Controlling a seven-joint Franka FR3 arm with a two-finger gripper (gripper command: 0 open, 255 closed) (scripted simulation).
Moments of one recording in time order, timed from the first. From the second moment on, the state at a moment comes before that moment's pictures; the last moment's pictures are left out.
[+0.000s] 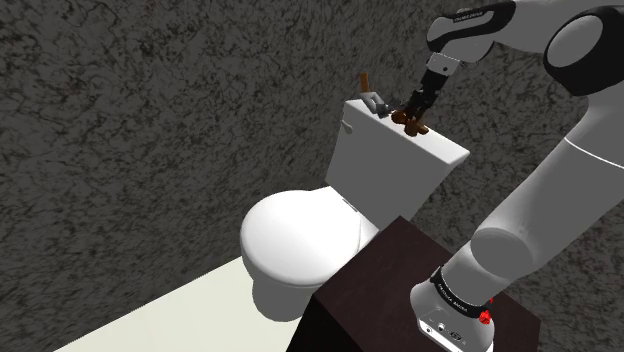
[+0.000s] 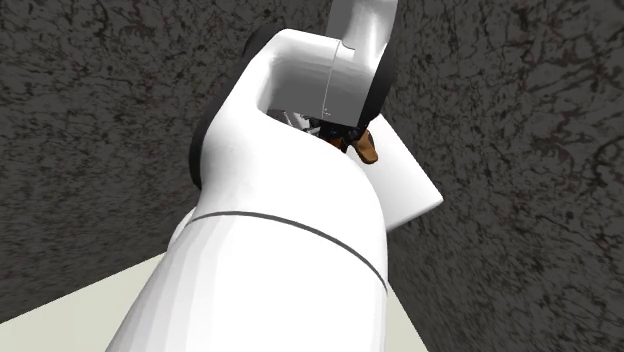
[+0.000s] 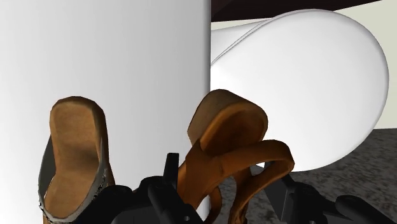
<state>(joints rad) -0.21 0.03 -0.54 -1.88 0.08 1.86 -0.63</state>
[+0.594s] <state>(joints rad) -0.21 0.03 -0.54 -1.77 0.07 1.74 -0.62</state>
